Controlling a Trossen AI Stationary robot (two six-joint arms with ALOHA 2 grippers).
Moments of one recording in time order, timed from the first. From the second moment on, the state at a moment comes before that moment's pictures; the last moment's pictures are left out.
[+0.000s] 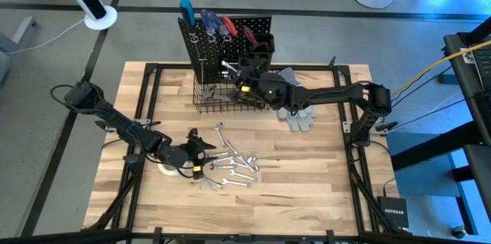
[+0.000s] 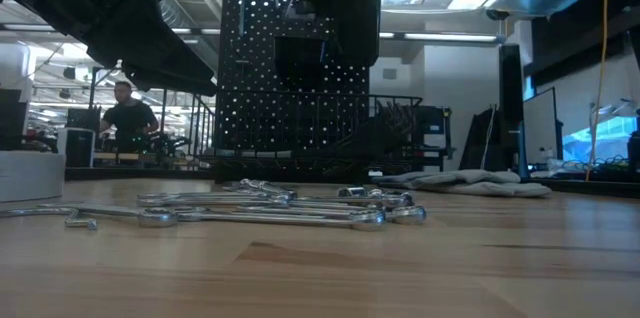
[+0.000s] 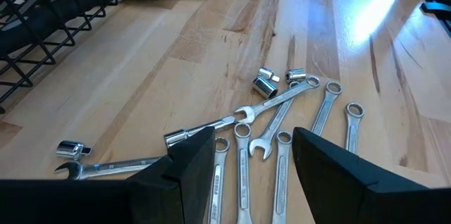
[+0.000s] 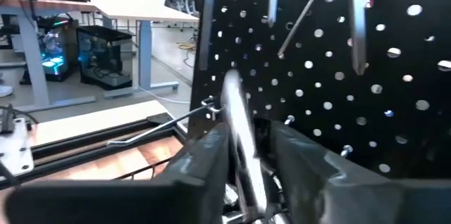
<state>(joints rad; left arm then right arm) -0.49 1.31 0.48 0.24 -0.61 -0.46 -0.13 1.75 1.29 0.42 0.57 -0.11</state>
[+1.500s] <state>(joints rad) -0.50 1.31 0.48 0.24 -0.61 -0.47 0.29 1.79 0.89 0.15 0.18 -0.01</state>
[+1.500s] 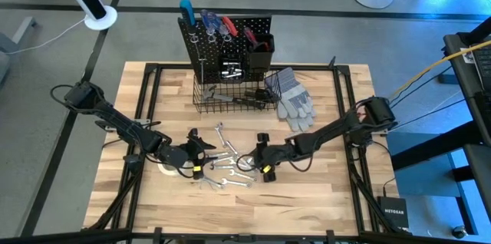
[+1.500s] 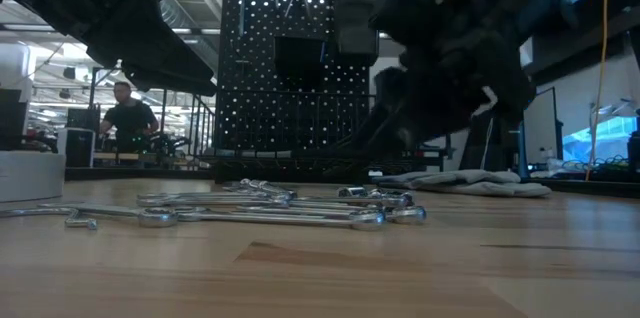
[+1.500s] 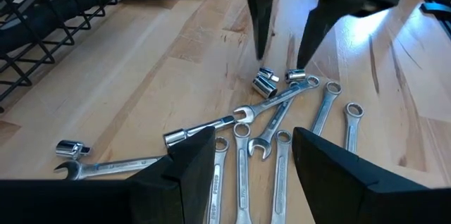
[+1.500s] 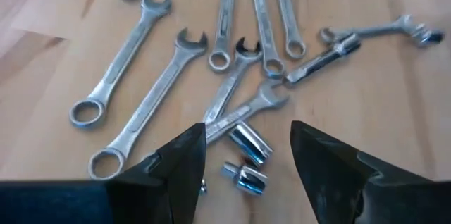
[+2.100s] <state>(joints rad) -0.50 1.31 0.48 0.24 -0.61 -0.47 0.20 1.93 0.96 0.11 0.00 0.00</state>
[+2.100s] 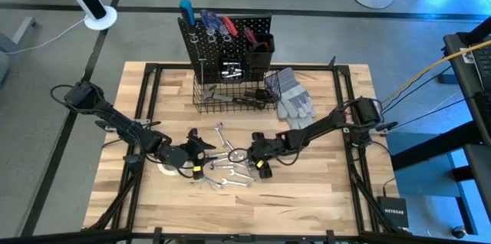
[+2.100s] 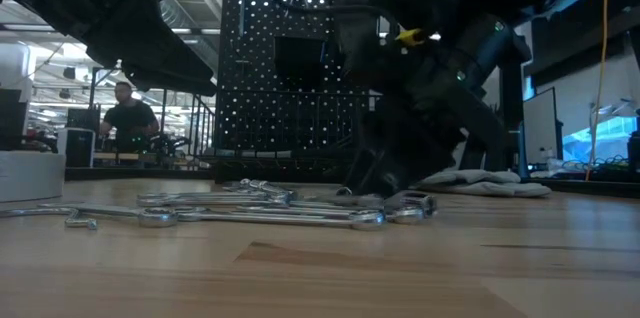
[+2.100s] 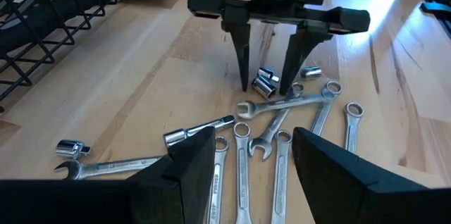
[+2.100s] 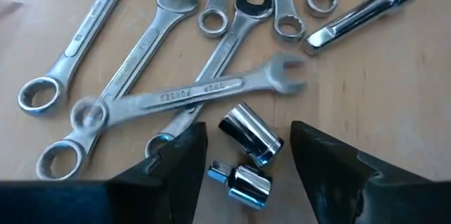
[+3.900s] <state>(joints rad) -0.50 1.31 0.48 0.24 -0.61 -0.47 0.18 1.67 1.04 0.39 0.56 -0.22</state>
